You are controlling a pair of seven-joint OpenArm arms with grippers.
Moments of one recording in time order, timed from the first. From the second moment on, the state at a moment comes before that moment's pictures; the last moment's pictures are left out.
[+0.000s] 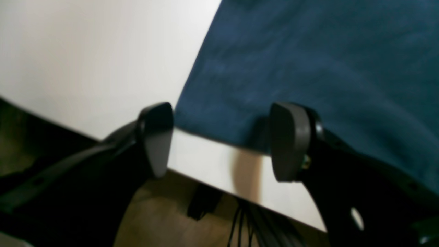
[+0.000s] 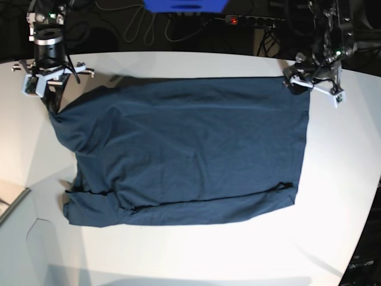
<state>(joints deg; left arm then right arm) 22.3 -10.9 -14.9 90.7 -29.8 6.7 39.2 -32.5 -6.6 28.0 106.0 -0.9 17.8 -0.7</state>
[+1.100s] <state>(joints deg) 11.6 -16.6 -10.6 95.0 -29.7 6.5 39.9 -26.1 -3.3 25.7 105.7 -1.1 17.4 -3.4</state>
